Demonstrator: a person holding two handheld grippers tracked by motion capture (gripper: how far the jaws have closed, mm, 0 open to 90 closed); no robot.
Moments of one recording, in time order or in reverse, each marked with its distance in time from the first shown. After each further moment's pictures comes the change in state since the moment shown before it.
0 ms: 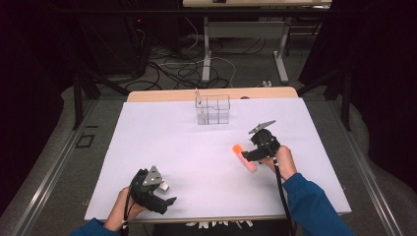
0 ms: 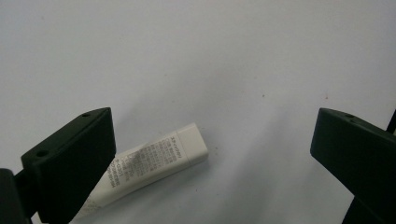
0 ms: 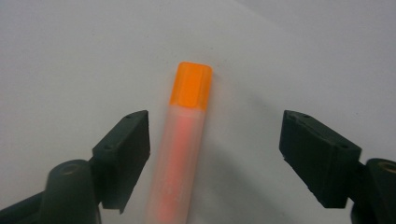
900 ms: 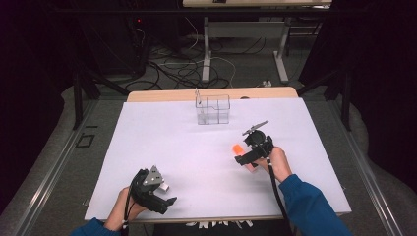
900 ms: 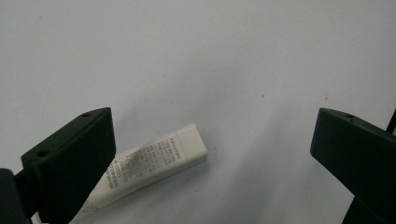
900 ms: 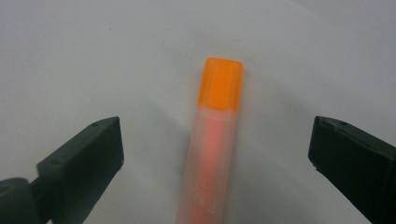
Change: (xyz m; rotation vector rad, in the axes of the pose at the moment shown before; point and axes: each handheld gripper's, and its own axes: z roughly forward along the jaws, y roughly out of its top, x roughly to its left) left arm -0.001 0.000 0.002 -0.015 0.014 -0.005; right arm 0.014 0.006 0.013 0.061 0.039 0.044
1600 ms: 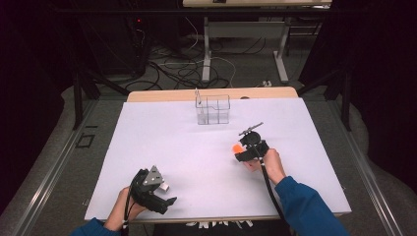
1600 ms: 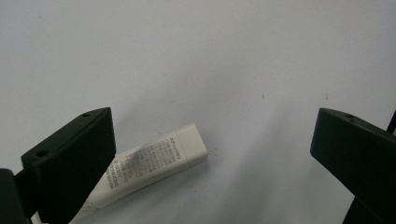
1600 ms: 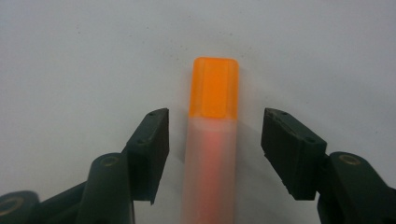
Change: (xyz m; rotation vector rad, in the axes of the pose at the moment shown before) left arm 0.000 0.000 0.000 0.007 -0.009 0.002; right arm 0.004 0.002 0.021 0.012 -0.073 0.075
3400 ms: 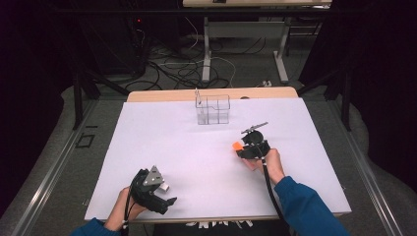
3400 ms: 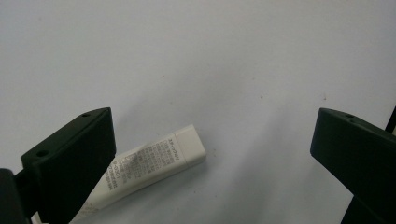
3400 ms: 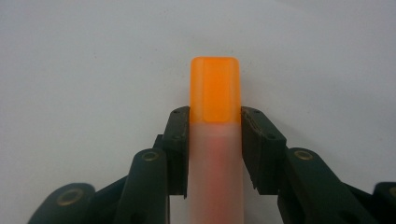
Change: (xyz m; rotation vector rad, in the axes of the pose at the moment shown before) left arm -0.001 0.001 -0.001 0.003 0.002 0.008; right arm -0.005 -0.002 -0.006 -0.080 0.051 0.051
